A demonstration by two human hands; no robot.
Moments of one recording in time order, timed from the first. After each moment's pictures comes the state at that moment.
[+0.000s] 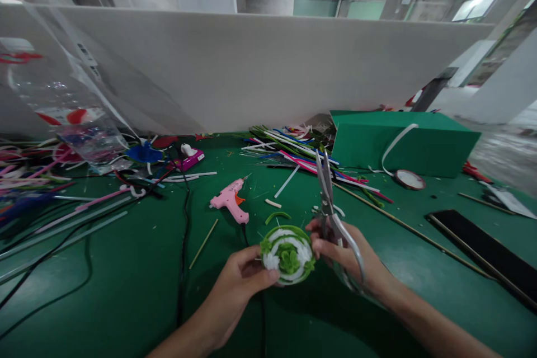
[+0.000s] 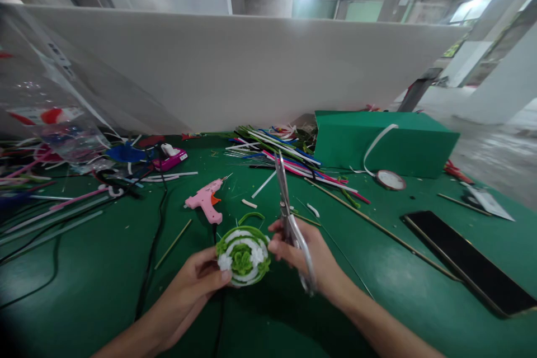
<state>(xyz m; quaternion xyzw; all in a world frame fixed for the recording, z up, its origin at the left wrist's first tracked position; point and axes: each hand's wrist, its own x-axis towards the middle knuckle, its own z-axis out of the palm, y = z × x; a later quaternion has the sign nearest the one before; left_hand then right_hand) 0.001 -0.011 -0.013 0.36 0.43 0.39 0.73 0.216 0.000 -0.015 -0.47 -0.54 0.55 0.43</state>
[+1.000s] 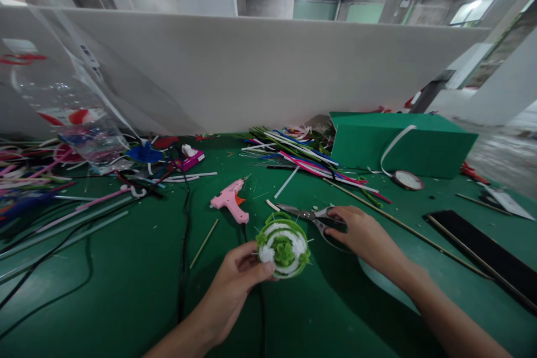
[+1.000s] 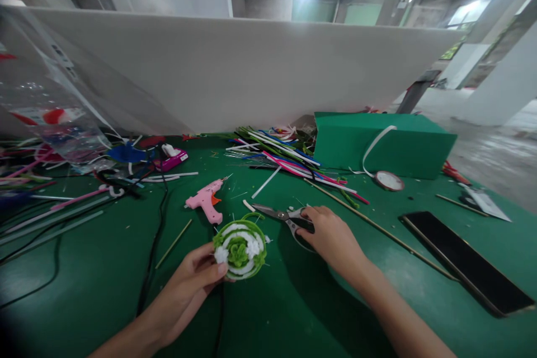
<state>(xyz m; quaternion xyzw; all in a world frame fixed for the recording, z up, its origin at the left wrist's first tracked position) -0.001 -0.011 -0.011 0.32 0.44 0.43 0.72 0.266 0.028 -0.026 -0.66 -0.74 0.08 0.14</state>
